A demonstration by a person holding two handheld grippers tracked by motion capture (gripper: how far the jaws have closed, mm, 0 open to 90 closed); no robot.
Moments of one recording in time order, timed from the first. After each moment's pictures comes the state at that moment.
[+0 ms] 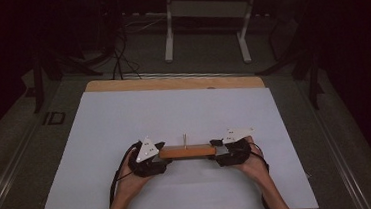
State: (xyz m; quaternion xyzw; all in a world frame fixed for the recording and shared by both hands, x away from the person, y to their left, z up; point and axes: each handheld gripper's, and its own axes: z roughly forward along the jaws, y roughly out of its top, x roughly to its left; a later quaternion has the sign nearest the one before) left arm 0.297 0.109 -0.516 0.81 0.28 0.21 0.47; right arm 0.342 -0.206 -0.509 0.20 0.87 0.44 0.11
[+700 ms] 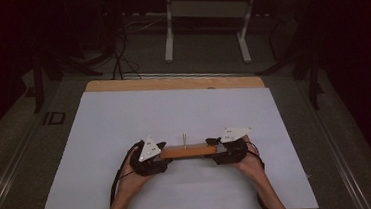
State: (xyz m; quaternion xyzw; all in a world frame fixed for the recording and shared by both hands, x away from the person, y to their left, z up) left arm 0.302 0.106 -0.519 0.82 0.27 0.21 0.46; right arm 0.348 -0.200 -0.514 0.18 0.86 0.47 0.10
